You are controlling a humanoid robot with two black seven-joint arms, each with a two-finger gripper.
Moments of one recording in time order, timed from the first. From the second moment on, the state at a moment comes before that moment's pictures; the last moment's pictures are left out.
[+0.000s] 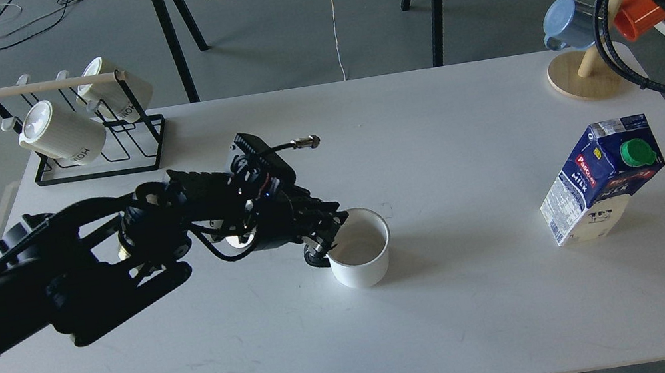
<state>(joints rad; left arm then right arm) -0.93 0.40 -0.33 -1.32 2.00 -0.49 -0.16 1.15 -0.47 0.75 0.63 0.24 0.49 0.19</state>
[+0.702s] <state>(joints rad) -0.93 0.62 -0.73 -1.13 0.68 -0.49 -0.20 0.93 -0.70 0.78 0.87 0.28 0.49 0.20</state>
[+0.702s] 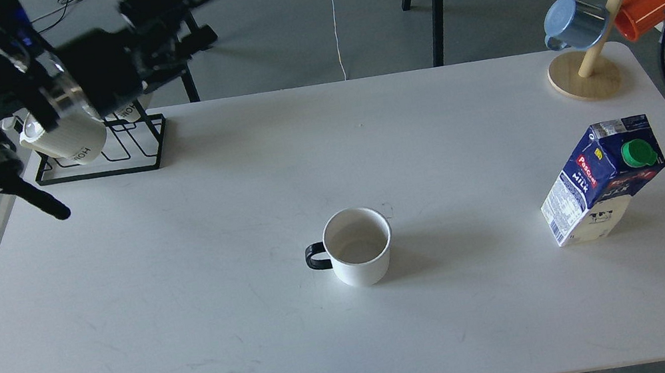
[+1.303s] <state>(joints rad) -0.93 0.54 -0.76 -0.81 -0.10 -0.49 -0.20 0.28 -0.99 0.99 1.21 0.62 0.49 0.26</state>
